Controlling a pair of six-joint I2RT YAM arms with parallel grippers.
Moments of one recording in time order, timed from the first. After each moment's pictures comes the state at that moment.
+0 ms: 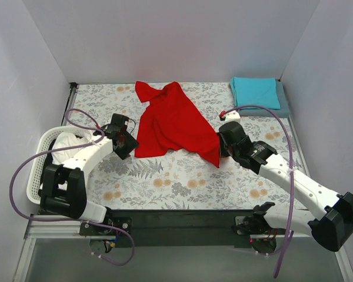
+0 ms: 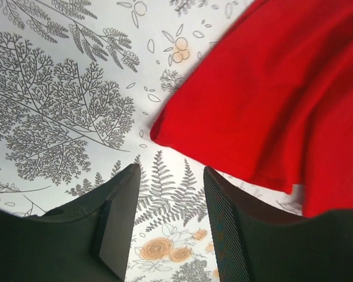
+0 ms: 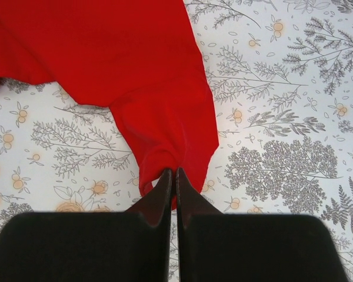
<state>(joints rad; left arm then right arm) -0.25 1.42 0.93 -0.60 -0.12 -0.99 0.73 1.11 0.93 -0.60 0.42 0.33</state>
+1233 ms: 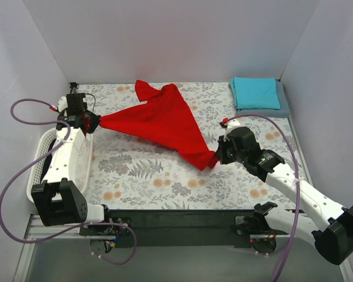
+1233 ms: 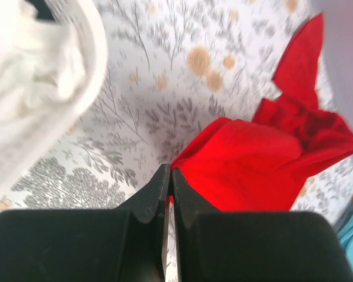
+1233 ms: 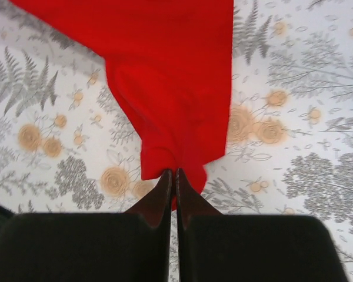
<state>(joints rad) 0.05 1.40 1.19 -0.64 -0.18 -0.91 0.62 1.00 0.81 -0.47 0.04 0.29</state>
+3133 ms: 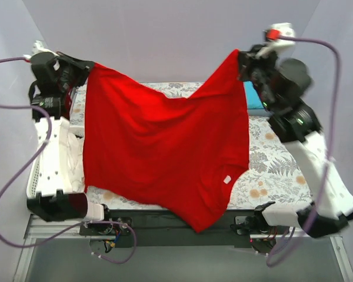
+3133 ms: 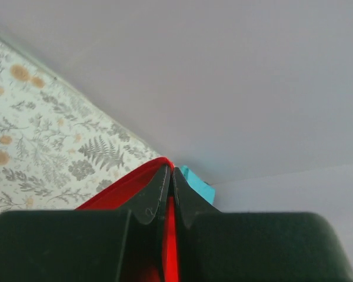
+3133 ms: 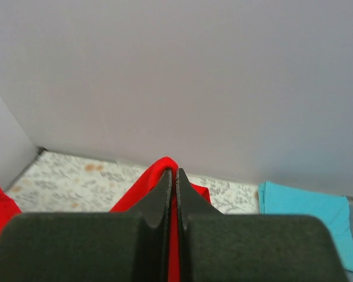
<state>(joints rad) 0.12 1.35 1.78 -0.54 0.18 -0.92 0.59 1.18 1.75 -0.35 0.30 0.05</state>
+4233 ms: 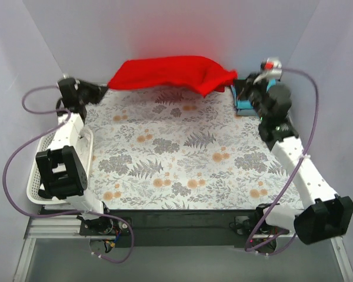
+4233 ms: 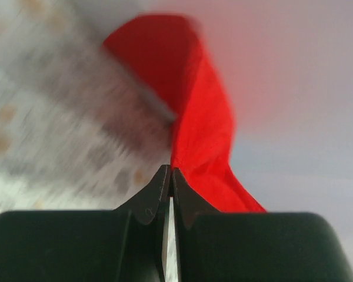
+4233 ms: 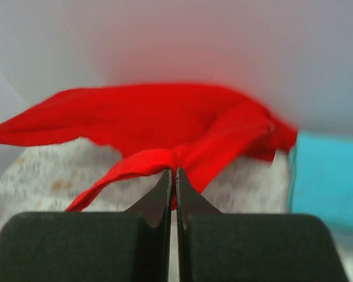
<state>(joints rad) 0.20 1.68 1.41 0.03 0.40 -1.10 0.27 1.23 1.24 0.17 -0.09 0.22</state>
